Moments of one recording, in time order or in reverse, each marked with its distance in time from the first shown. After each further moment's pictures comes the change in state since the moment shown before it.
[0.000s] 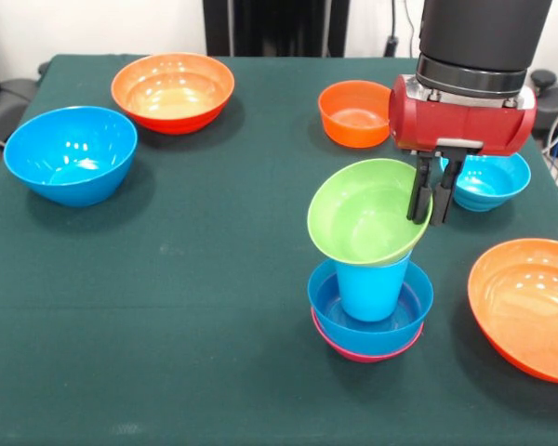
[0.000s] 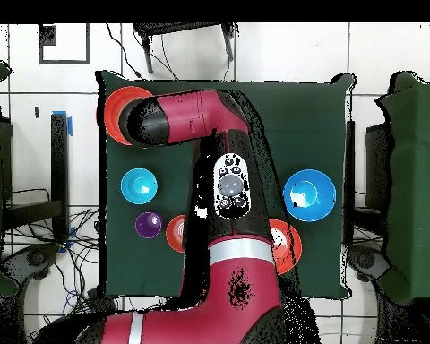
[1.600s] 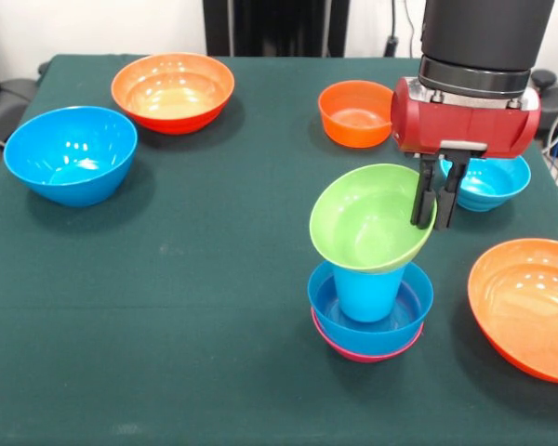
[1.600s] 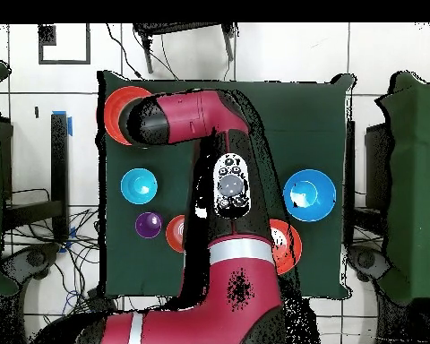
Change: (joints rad) arm 0.000 0.000 0.000 0.000 0.000 -0.032 0.000
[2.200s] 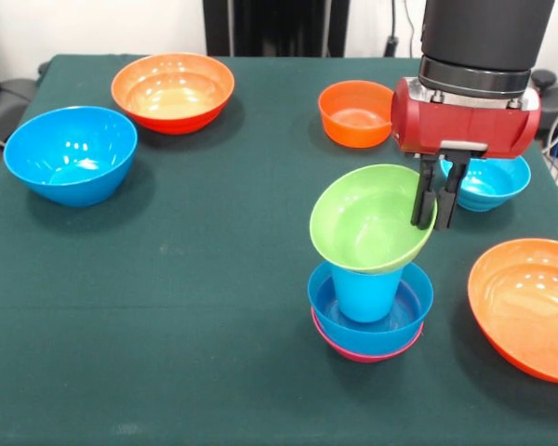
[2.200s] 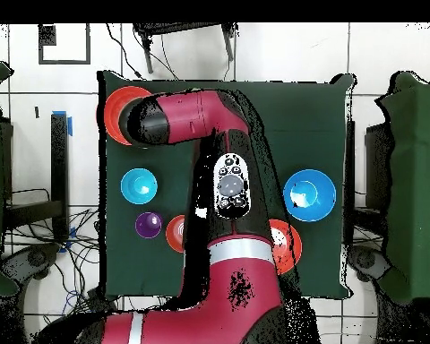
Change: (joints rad) arm 0.000 0.000 0.000 0.000 0.000 -0.004 0.000
